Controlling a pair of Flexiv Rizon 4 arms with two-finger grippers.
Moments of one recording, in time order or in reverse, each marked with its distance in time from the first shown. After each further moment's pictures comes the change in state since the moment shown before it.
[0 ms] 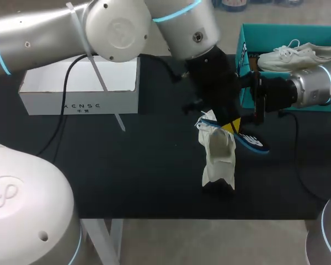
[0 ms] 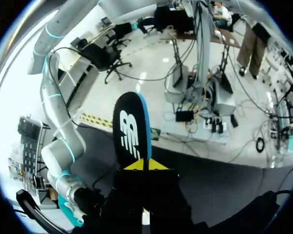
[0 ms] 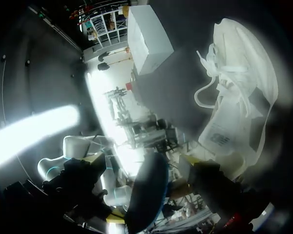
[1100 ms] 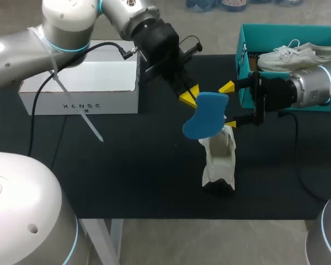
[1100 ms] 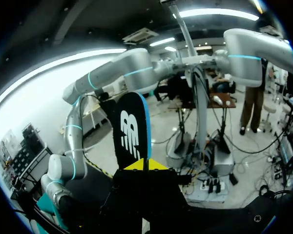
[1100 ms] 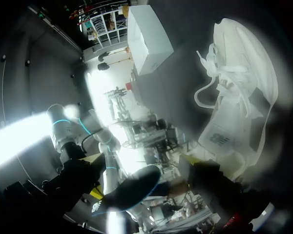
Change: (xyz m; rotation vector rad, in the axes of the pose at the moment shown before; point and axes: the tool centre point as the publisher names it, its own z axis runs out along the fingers) left arm 0.043 -0.003 -0.083 0.647 -0.069 -0.155; right arm 0.000 0.000 0.000 0.000 0.000 0.000
